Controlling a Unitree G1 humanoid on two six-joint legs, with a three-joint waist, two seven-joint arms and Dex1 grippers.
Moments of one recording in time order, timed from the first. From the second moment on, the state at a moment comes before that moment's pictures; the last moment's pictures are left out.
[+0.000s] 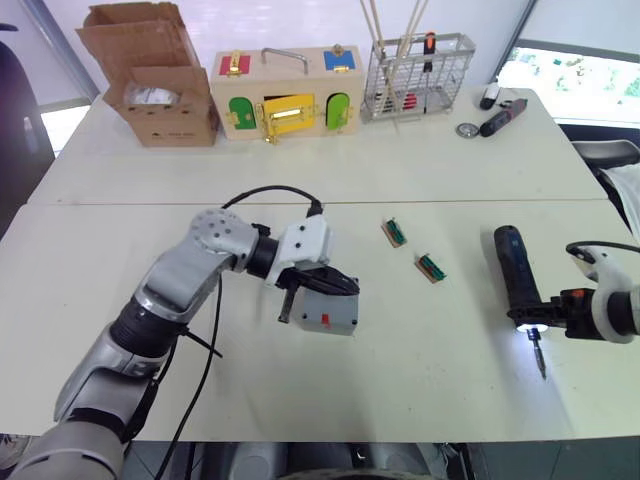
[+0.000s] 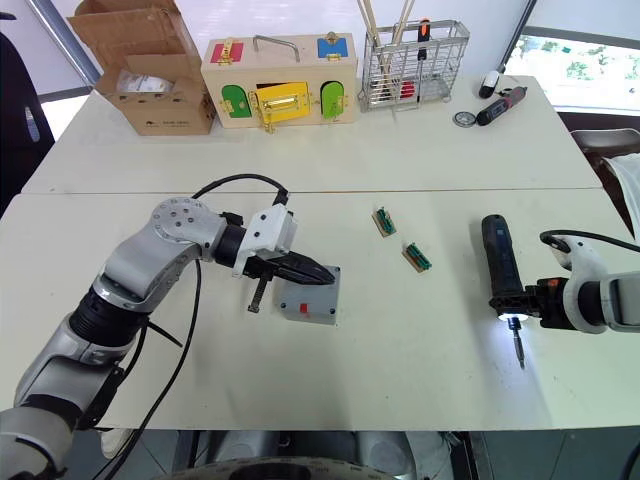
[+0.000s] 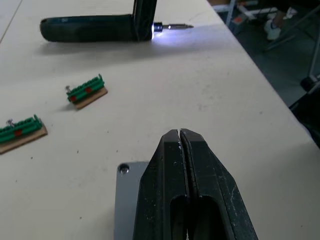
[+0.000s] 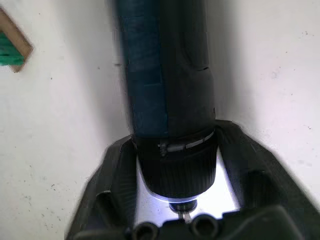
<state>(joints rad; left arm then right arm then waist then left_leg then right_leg) -0.68 0.56 -0.37 -0.21 -0.32 0.48 -1.26 -0.26 -1.14 -0.32 0.02 1.03 1.60 0.36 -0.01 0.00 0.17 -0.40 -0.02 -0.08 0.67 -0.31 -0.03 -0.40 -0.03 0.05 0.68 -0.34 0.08</state>
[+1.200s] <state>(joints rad) -0.41 0.58 -0.26 -0.14 -0.29 0.63 -1.00 -0.09 -0.73 0.14 -0.63 0.65 0.91 0.59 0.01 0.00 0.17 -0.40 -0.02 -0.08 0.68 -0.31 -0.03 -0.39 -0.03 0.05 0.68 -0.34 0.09</state>
